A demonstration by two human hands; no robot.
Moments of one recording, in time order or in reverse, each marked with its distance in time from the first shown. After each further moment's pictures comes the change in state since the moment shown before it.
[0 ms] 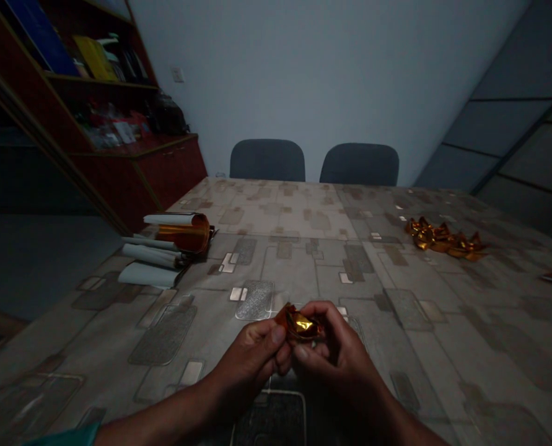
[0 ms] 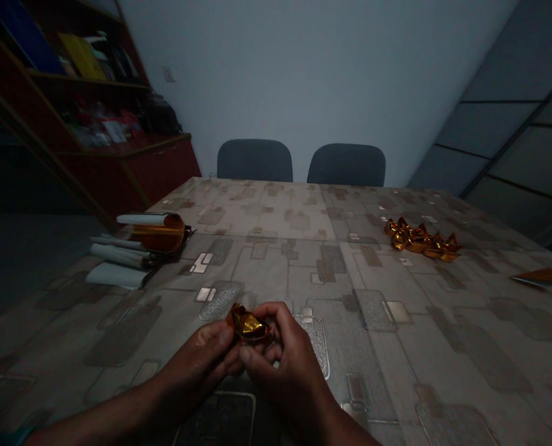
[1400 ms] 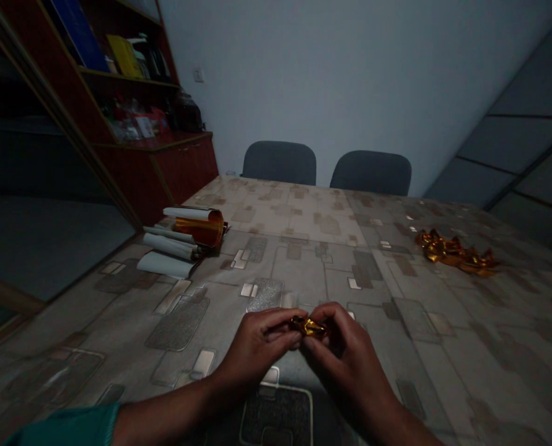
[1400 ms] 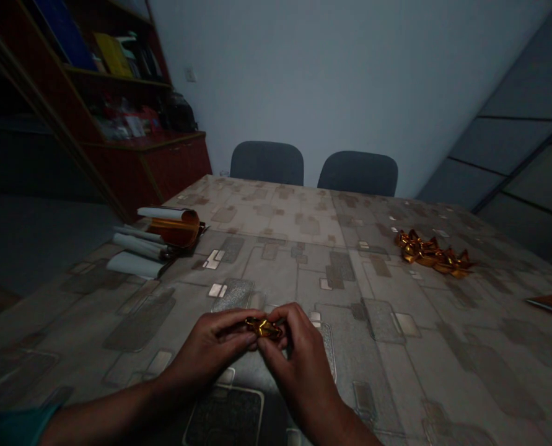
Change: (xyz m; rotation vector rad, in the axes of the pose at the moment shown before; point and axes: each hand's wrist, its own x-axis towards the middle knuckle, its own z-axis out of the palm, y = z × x) left_hand 0.004 0.011 -0.005 0.358 0.156 0.219; right_hand 0.002 0.000 -0.008 -0.502 0.087 -0.168
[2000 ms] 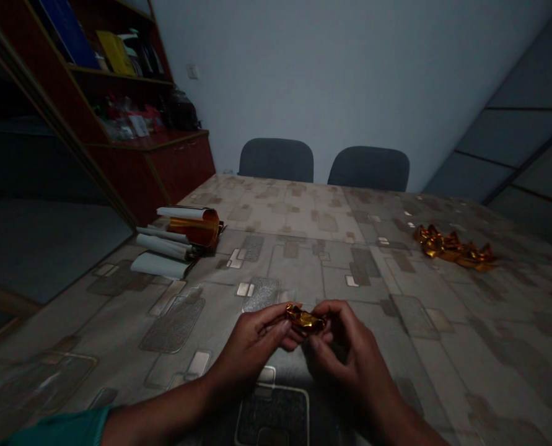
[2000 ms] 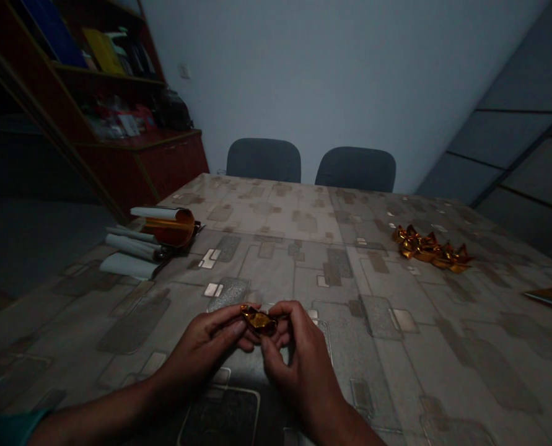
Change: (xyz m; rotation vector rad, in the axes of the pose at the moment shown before) left_hand 0.000 0.004 -0.002 0.007 -0.090 0.018; right_hand 0.002 -0.009 -0.007 -0.019 0.018 -0.023
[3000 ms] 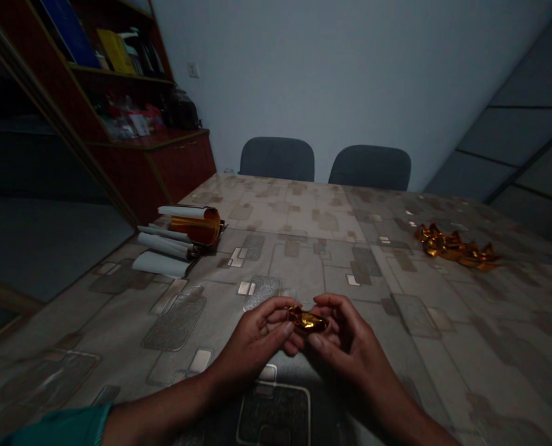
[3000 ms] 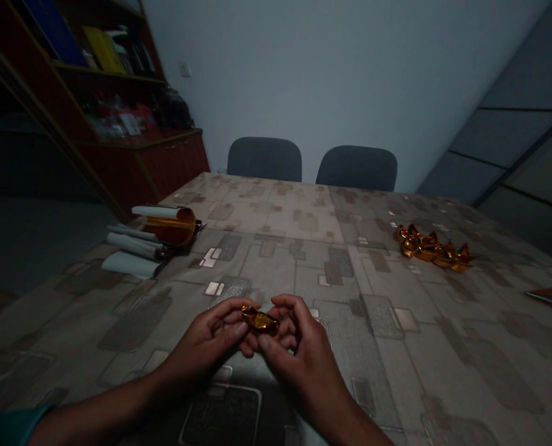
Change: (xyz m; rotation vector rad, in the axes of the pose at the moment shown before) left_hand 0.001 -0.005 0.002 -0.201 -0.025 -0.018; right_hand -0.002 0.009 0.002 0.356 -0.040 0.170
